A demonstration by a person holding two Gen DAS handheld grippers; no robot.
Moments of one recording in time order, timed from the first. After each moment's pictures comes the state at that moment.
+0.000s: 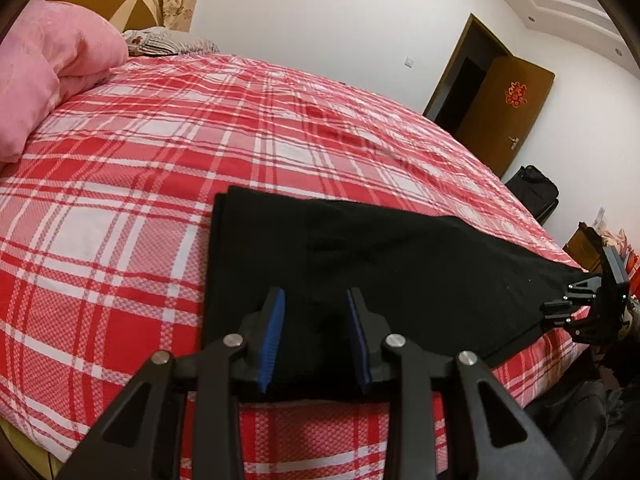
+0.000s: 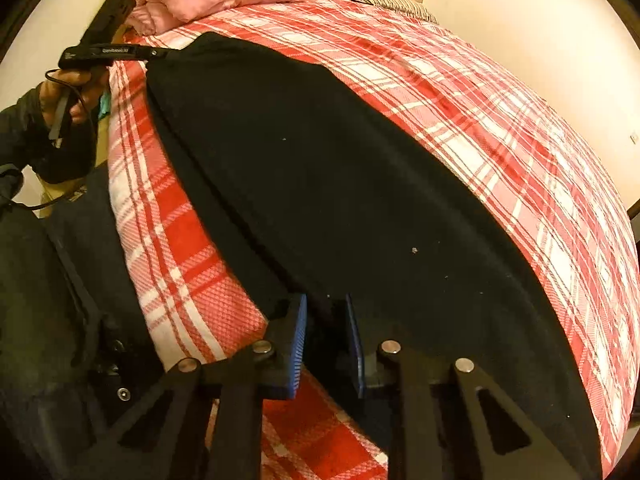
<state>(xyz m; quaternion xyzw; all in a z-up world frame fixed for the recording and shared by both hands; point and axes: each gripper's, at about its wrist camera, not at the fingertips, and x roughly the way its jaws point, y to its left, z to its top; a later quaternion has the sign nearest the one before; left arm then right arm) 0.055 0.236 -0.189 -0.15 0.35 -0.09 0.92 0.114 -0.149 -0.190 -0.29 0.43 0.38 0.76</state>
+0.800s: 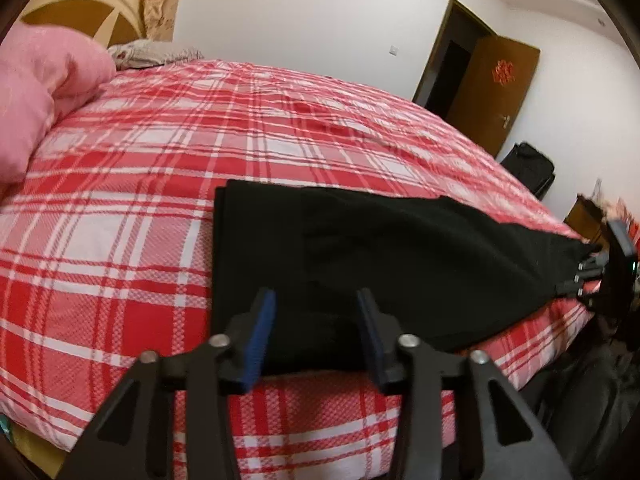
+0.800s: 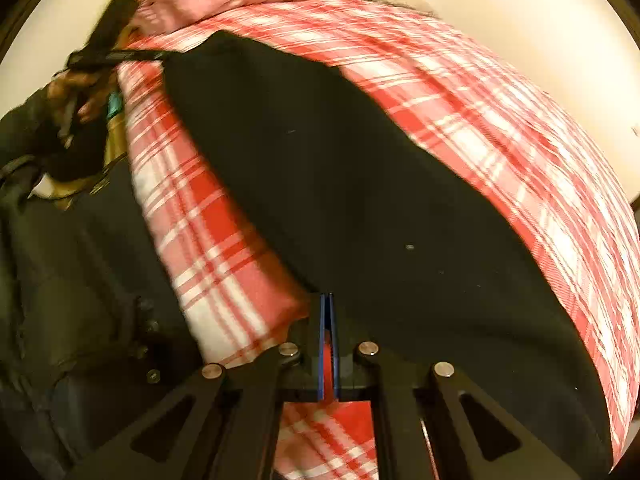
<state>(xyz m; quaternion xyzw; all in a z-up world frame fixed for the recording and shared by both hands) 0.037 0.231 -0.184 -0.10 0.36 -0.10 0.92 0.092 -0.157 -0.181 -0.27 0.45 0.38 0.76</state>
